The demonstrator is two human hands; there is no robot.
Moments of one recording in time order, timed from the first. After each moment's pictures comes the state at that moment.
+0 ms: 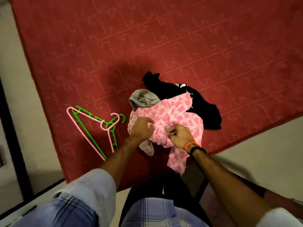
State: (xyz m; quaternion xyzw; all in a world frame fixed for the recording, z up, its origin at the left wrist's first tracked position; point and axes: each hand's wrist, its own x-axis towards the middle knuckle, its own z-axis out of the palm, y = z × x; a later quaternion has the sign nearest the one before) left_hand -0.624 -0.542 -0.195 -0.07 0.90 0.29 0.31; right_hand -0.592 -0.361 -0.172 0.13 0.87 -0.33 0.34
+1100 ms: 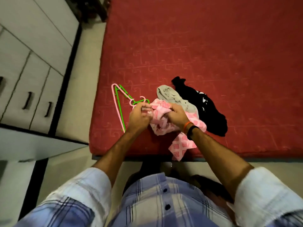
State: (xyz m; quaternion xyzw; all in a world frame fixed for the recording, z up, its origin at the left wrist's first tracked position) left_hand -0.453 -0.544 -0.052 -0.23 0.81 0.54 -0.04; right_hand -0.519 -0.394 -0.056 -0.07 0.77 -0.58 0.26
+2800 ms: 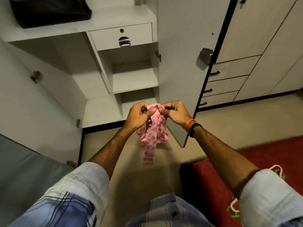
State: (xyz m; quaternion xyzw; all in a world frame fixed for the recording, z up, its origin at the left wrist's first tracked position) left_hand -0.005 -0.810 0.057 -0.63 0.58 0.31 -0.41; right_hand -0.186 -0.848 0.055 -0.66 0.47 -0.34 0.47
